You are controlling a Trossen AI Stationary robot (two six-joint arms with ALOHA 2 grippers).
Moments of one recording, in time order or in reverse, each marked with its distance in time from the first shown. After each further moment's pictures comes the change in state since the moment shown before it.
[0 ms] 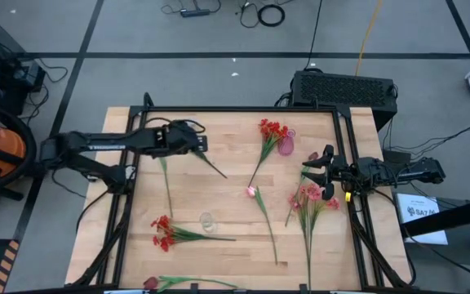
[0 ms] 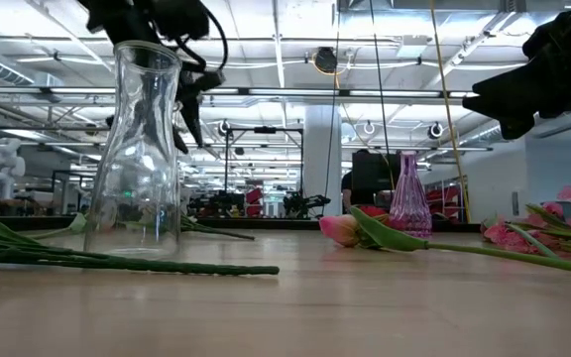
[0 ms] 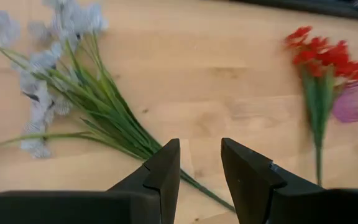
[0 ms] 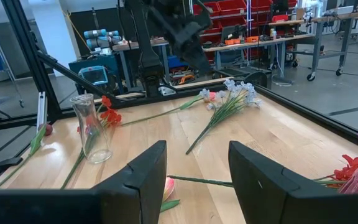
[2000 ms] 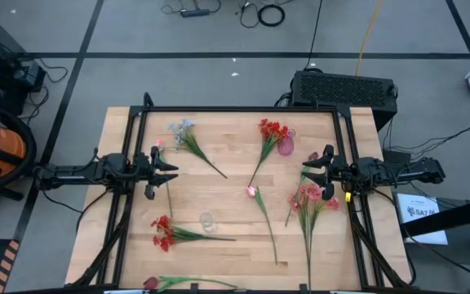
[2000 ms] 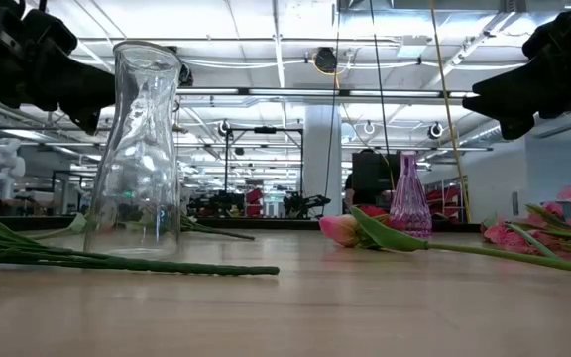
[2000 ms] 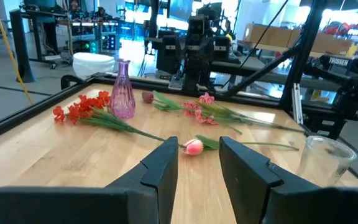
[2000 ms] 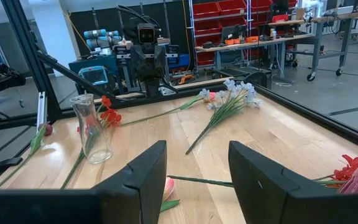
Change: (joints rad) left arm -0.244 -1.291 -0.848 0.524 0.359 1.031; right arm 0.000 0.000 0.000 0.000 0.000 0.000
